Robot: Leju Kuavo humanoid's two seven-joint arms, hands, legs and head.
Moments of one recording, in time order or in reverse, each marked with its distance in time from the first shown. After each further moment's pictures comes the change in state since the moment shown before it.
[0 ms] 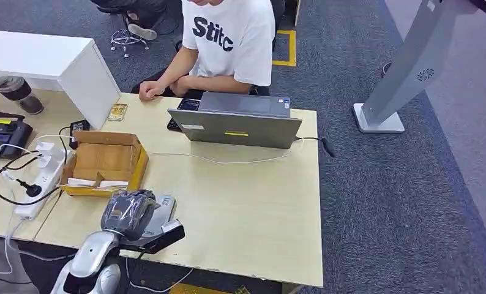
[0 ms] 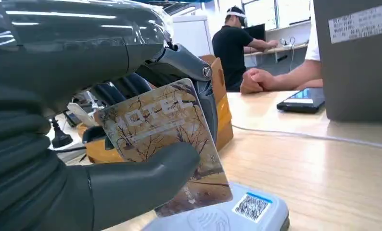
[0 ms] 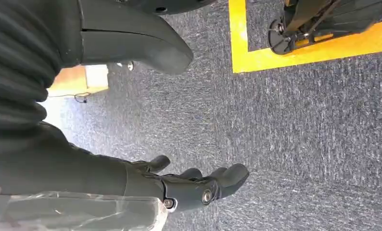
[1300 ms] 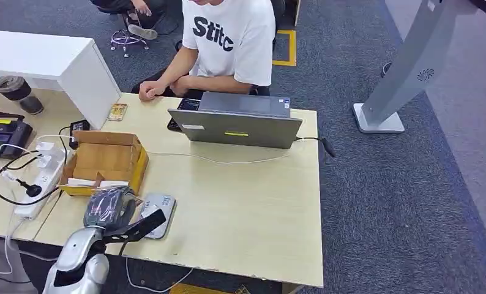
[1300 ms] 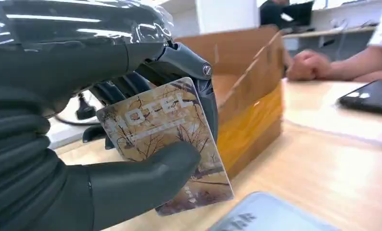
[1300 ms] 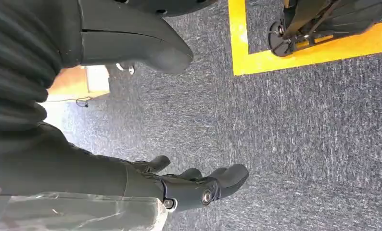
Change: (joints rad) left arm -0.049 -0.069 0.211 0.104 0.037 0.045 -0.098; right arm -0.001 0.000 0.001 0.001 -0.021 -0.003 0.004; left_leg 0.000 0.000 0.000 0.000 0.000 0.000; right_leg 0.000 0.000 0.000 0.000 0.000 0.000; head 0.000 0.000
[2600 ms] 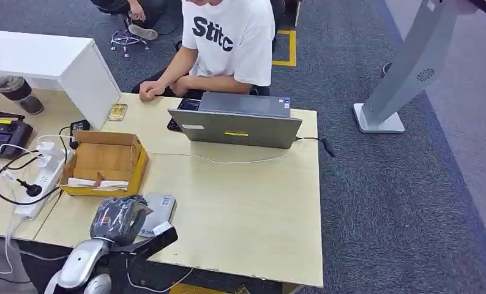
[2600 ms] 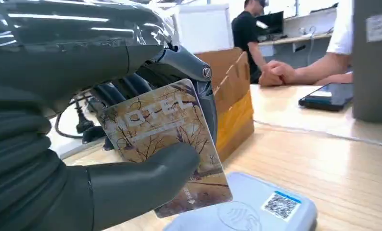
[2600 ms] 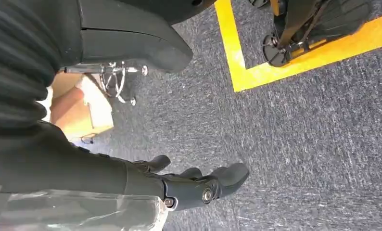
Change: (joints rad) left arm 0.119 0.094 -0.188 -0.206 0.046 -0.094 0.173; right arm 0.000 0.001 -0.054 0.005 -0.115 -0.008 -0.009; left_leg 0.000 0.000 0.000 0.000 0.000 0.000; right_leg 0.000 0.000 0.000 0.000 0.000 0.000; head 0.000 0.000
